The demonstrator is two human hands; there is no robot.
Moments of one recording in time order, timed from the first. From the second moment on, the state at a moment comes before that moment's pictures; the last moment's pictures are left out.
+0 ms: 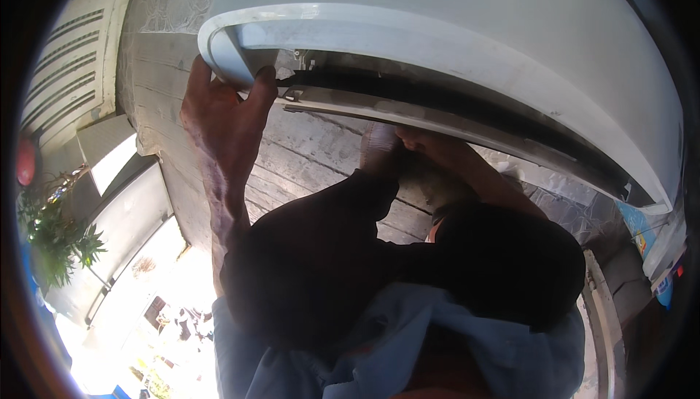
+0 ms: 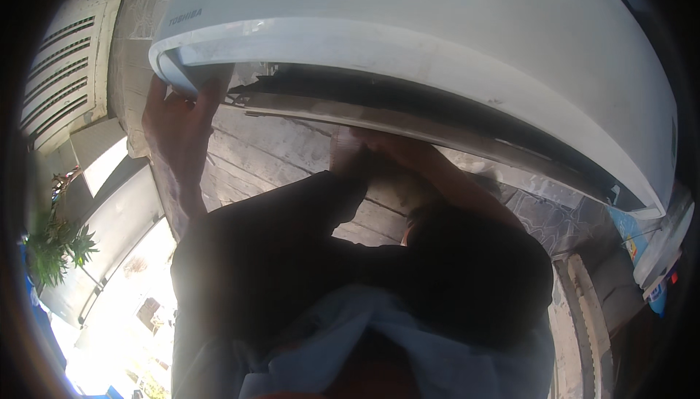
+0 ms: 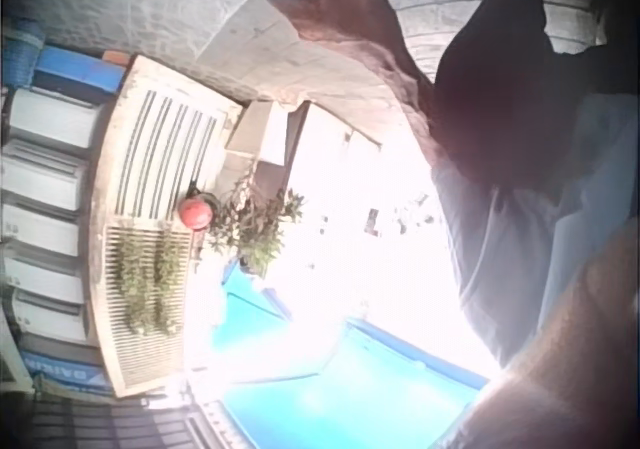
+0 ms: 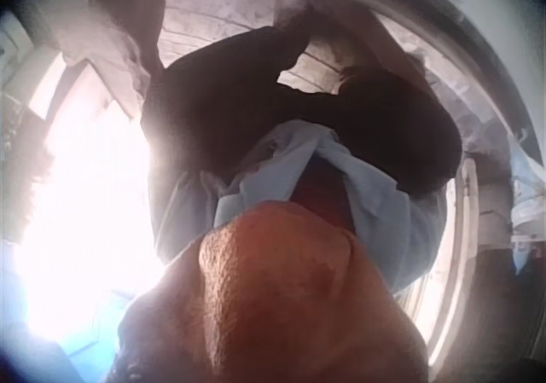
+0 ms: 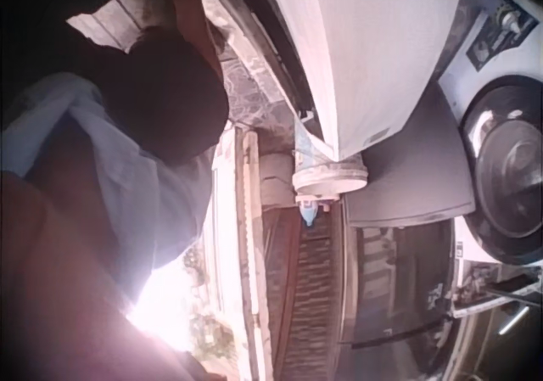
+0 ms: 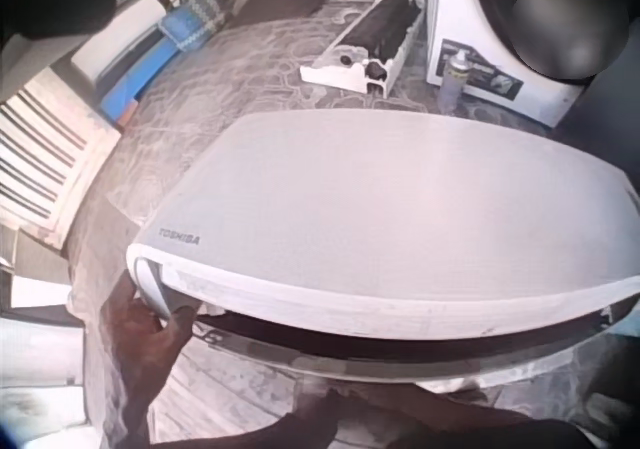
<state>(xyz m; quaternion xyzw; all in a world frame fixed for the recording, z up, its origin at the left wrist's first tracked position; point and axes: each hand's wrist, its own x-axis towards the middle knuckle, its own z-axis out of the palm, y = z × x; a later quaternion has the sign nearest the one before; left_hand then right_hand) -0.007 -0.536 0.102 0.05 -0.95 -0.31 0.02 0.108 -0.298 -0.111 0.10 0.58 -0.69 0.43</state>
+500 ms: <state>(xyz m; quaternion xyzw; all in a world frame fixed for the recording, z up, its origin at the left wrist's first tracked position) -0.098 -0.488 0.104 -0.08 -0.97 -0.23 0.02 0.055 -0.287 -0.142 0.14 0.33 -0.91 0.20</state>
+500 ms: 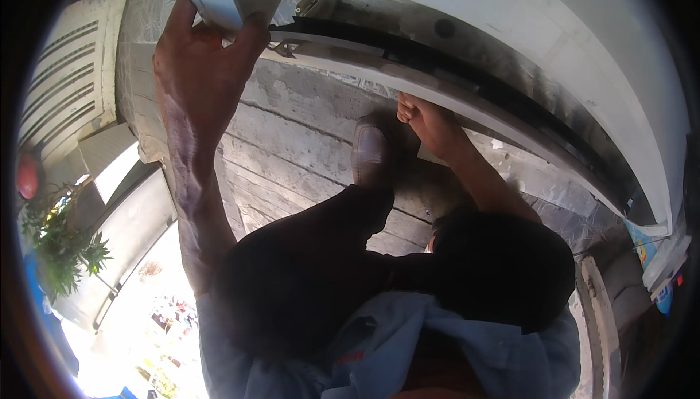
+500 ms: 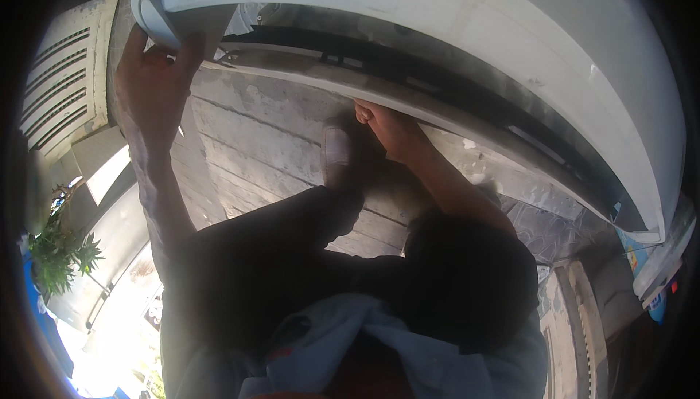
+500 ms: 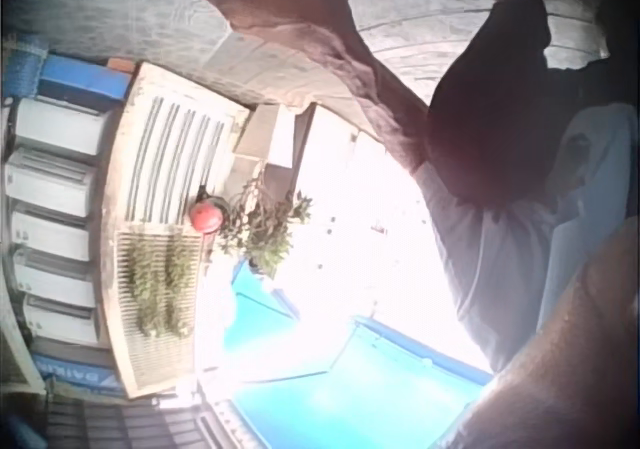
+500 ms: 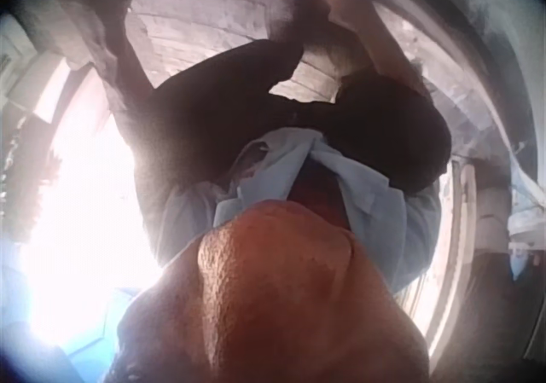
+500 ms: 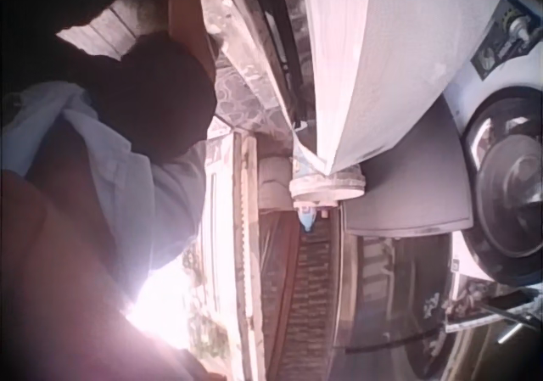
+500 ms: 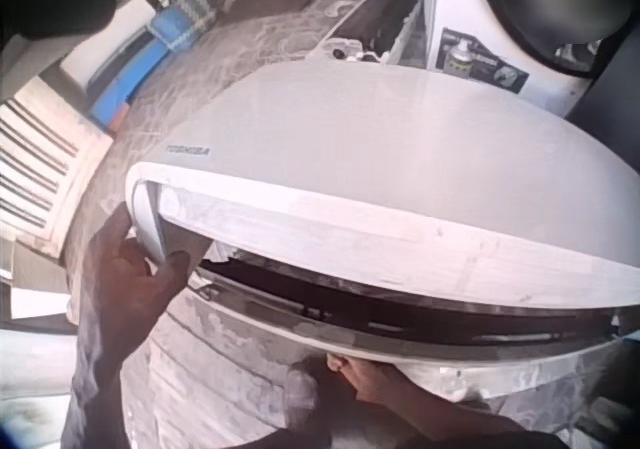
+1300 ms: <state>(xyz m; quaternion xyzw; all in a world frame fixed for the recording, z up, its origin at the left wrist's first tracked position) -0.134 -0.448 0.106 -0.09 -0.99 -0.08 0.02 0.040 -0.286 -0.173 0.10 0.40 -0.91 0.09</state>
